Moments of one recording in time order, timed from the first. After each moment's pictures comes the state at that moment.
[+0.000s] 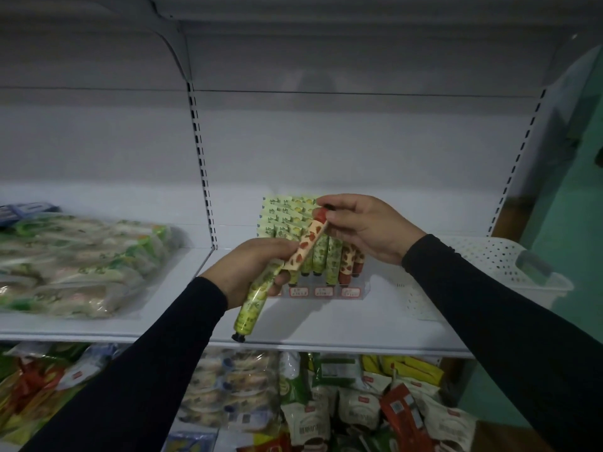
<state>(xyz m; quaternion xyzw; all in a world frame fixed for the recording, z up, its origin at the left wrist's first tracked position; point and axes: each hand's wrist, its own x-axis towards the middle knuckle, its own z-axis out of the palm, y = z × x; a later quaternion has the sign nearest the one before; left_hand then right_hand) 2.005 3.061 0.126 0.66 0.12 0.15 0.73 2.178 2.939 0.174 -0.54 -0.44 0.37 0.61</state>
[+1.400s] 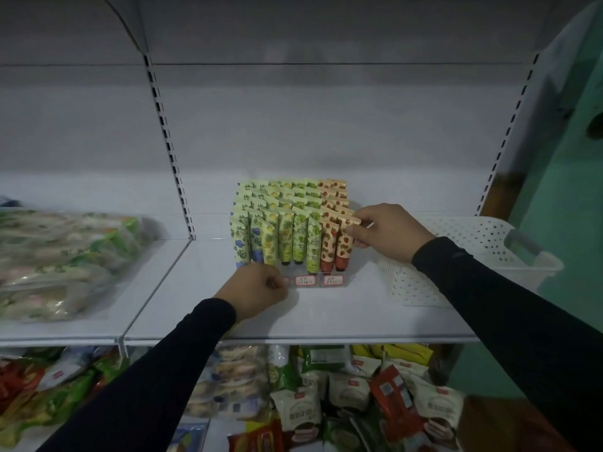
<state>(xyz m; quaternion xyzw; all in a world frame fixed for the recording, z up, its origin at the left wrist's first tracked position) 2.045 3.065 0.060 0.91 0.29 0.13 0.28 2.255 2.917 0.128 -0.79 -0.51 0.04 0.33</state>
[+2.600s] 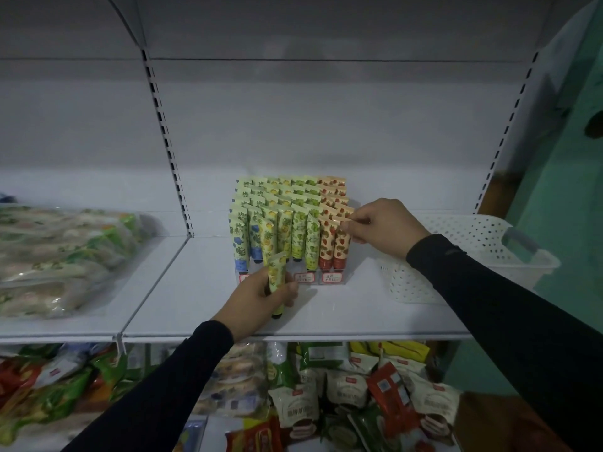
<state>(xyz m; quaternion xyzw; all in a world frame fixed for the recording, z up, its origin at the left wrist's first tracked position) 2.036 3.052 0.031 0.83 0.21 0.23 0.46 2.250 2.918 0.131 -0.80 -0.52 -0.01 0.30</state>
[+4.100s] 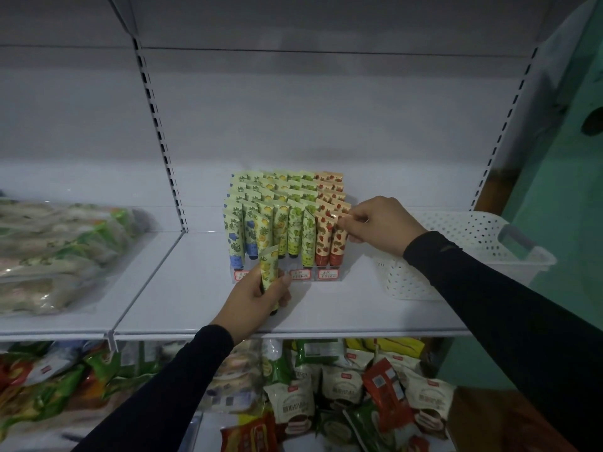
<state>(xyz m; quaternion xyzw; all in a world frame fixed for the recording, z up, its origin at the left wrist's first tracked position) 2.042 3.049 0.014 0.81 0.21 0.27 0.46 2.255 2.921 0.124 -0.80 -0.52 -0.01 0.30</state>
